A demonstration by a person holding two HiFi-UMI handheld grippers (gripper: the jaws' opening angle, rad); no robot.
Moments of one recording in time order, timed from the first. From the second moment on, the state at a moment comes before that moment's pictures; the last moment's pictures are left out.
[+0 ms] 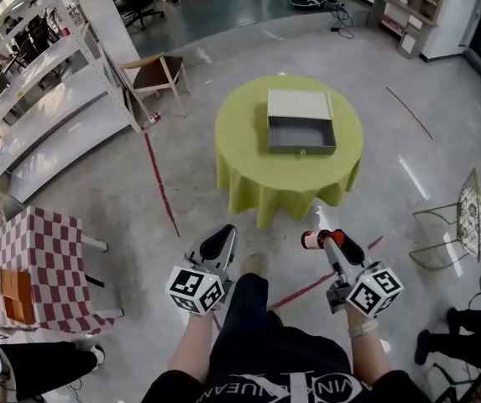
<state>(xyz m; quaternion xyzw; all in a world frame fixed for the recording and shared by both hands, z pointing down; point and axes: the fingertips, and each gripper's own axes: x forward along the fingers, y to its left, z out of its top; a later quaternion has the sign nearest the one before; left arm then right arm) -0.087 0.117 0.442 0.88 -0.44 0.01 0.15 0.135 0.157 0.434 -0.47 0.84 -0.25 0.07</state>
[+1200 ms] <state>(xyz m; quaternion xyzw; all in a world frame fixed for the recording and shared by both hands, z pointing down) -0.039 -0.145 0.469 0.92 -0.34 0.03 0.18 0.141 -0.064 0.440 -0.54 0.79 -0.27 0.09</state>
